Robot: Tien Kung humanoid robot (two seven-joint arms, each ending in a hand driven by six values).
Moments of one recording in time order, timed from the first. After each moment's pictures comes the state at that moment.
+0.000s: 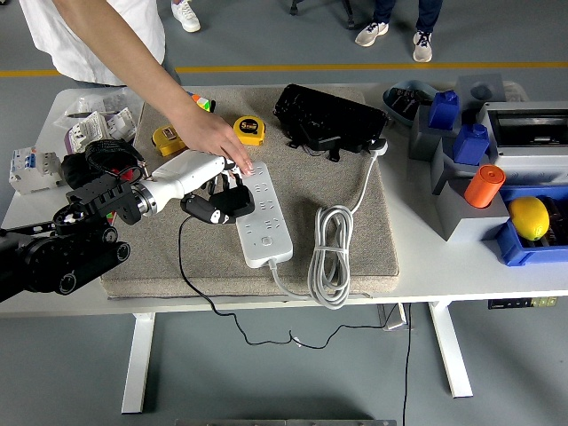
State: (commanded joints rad) left arm -0.89 0.34 -0.21 -0.82 1.51 0.30 -0.25; right arm -0.01 -0.38 0.89 0.43 -0.39 -0.12 0.24
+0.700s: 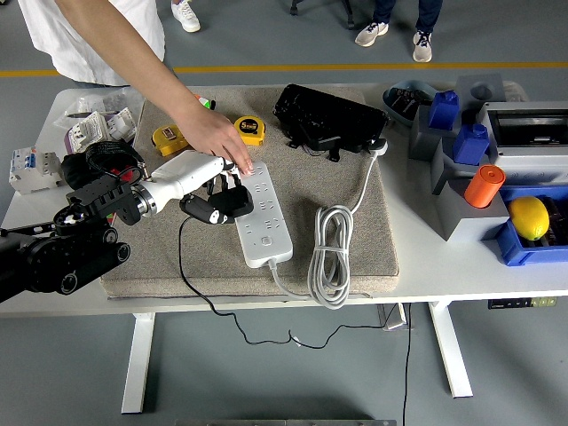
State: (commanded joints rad) left arm -0.89 0.33 -0.19 -0.79 1.50 0.32 -0.25; right arm -0.01 -0.38 0.90 0.43 -0.39 -0.12 0.24
